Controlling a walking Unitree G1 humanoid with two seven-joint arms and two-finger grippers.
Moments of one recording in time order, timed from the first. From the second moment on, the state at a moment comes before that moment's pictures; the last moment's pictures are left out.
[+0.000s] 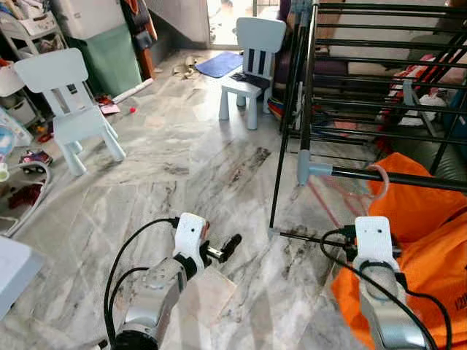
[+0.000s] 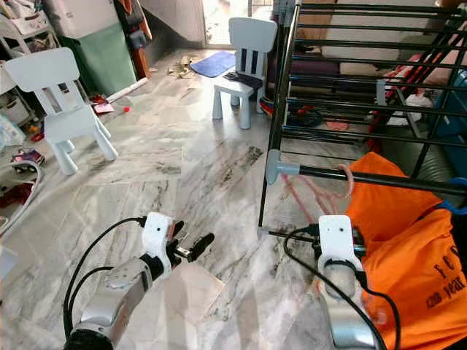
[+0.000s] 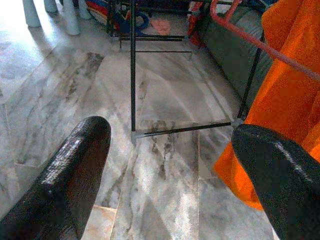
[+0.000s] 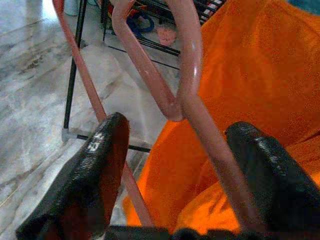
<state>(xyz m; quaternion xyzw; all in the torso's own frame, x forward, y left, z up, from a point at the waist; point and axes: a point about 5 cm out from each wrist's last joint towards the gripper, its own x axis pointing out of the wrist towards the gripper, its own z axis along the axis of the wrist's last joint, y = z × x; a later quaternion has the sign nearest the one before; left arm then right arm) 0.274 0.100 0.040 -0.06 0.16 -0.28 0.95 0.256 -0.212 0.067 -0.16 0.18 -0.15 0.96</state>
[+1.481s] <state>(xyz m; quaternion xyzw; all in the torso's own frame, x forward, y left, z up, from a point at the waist) 0.270 0.089 0.038 -0.04 0.16 -0.29 0.94 0.248 -0.213 0.081 -0.17 0.11 -0.14 0.97</state>
